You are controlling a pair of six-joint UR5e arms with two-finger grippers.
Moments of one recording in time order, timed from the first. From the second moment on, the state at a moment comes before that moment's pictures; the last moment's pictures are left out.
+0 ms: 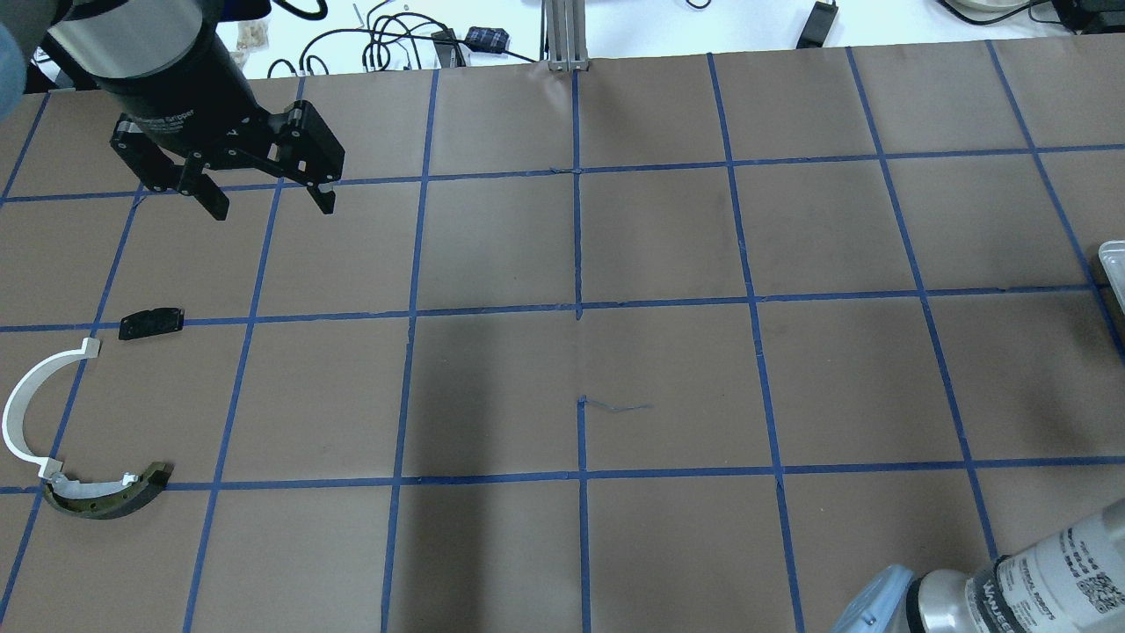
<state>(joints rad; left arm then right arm) -1.57 -1.55 -1.47 -1.70 1.58 -0.02 0.67 -1.00 1.65 -2.12 -1.55 -2.14</state>
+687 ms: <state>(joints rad) -1.57 -1.55 -1.48 -1.69 1.60 -0.01 0.68 -1.05 1.62 -2.08 -1.60 -2.13</state>
